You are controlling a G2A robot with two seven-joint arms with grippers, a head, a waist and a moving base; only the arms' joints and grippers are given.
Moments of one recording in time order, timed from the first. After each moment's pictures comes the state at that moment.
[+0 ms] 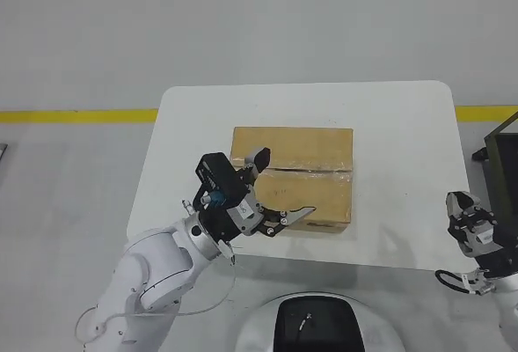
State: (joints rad) left arm 1.04 -1.06 -1.19 -2.13 0.84 -0.44 -0.41; right arm -1.88 -1.19 1.82 -2.04 -1.06 -0.31 -0.18
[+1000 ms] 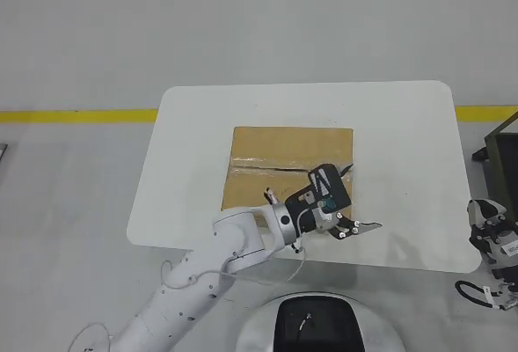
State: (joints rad) left arm 0.69 -1.21 -0.70 -1.72 1.08 -0.47 -0.21; right arm -1.96 -1.19 1.92 -2.08 -1.08 -0.34 -0.19
